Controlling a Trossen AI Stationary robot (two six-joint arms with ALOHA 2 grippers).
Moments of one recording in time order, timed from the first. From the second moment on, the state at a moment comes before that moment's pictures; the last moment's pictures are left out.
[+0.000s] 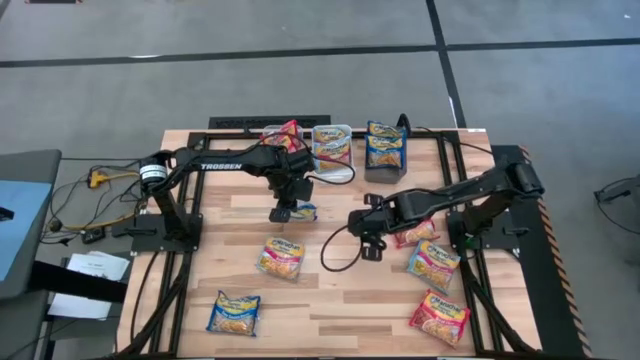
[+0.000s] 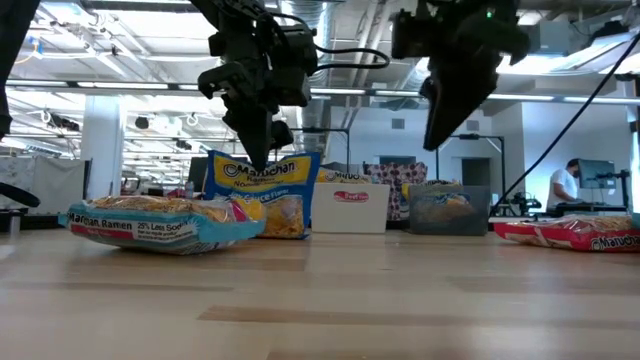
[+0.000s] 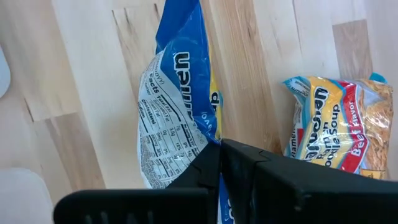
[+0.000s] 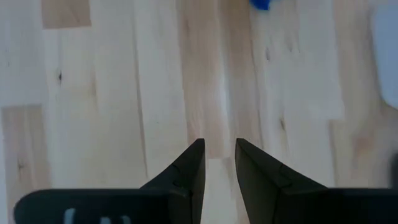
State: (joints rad) left arm 0.29 1.77 1.33 -0.84 0.28 0.44; right arm 0.16 1.57 1.13 -0.71 0.17 0.21
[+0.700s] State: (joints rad) left arm 0.29 1.77 1.33 -0.83 0.28 0.44; right arm -0.07 1.57 0.97 -0.11 0.05 -0.22
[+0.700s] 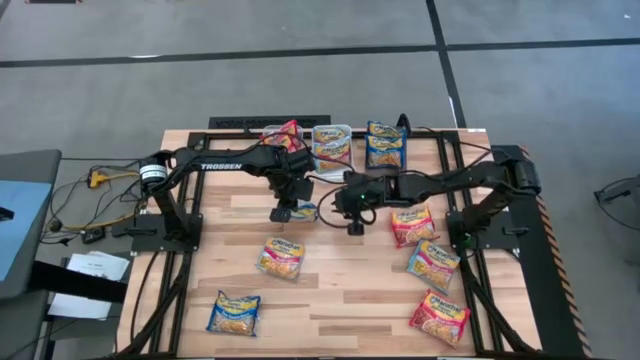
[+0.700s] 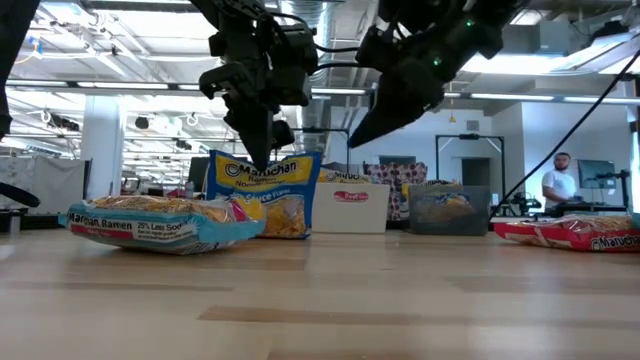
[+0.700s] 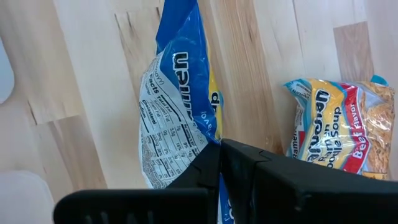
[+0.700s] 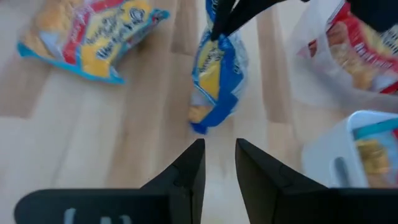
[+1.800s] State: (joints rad) left arm 0.26 1.77 1.33 -0.66 0.28 0.46; right arm -0.11 1.59 0.97 0.01 -0.06 -0.12
